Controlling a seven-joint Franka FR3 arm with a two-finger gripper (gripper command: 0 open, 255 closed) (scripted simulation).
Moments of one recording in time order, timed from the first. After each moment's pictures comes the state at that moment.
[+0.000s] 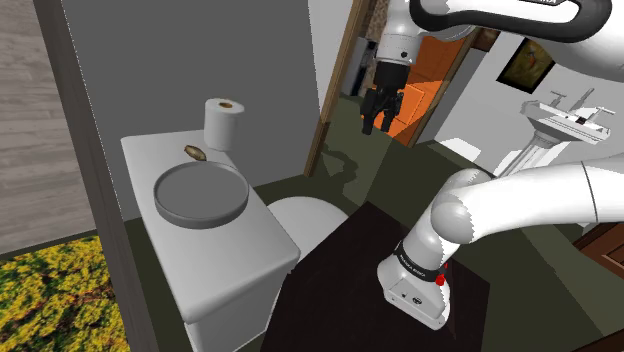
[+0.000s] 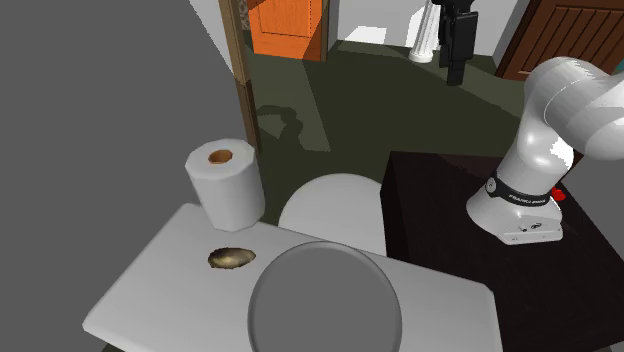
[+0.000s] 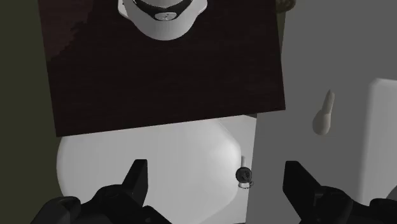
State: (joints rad) arm -0.01 -0.79 -0.03 -2.46 0.08 1.46 0.09
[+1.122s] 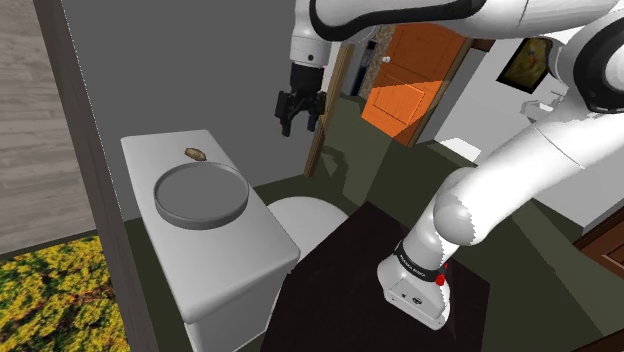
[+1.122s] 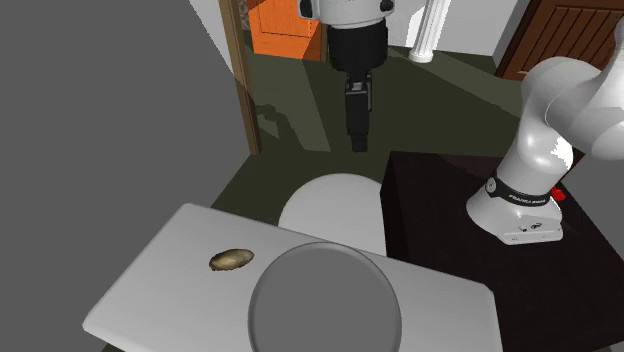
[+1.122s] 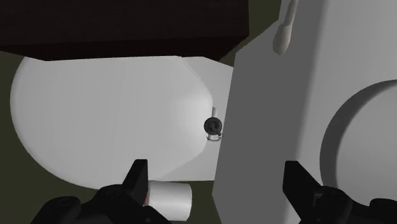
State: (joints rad) arm 0.07 -0.30 0.17 -2.21 0.14 1.77 0.26
